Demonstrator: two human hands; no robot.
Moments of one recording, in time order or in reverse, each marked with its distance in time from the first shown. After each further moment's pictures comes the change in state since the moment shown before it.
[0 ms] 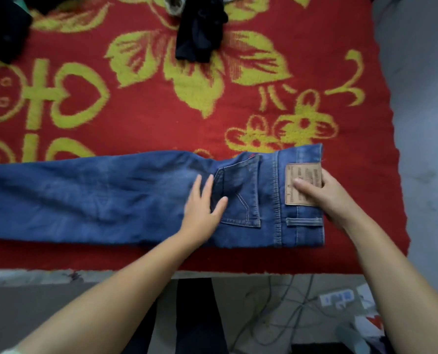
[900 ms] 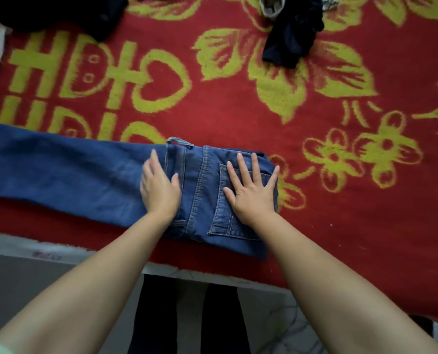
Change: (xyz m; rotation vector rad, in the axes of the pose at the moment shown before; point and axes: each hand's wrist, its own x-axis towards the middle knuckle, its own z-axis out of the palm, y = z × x) left_hand 0.020 -0.158 -0.156 0.105 0.603 -0.254; right_hand 0.059 0.035 0.297 -1.571 -0.079 -0.442
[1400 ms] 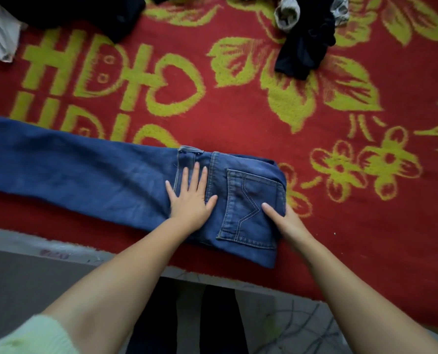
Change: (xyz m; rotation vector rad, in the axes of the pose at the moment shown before) left_hand -0.008 -0.013 0.034 0.435 -0.407 0.311; right_hand -0.056 0.038 -0.016 1.557 -0.141 0.459
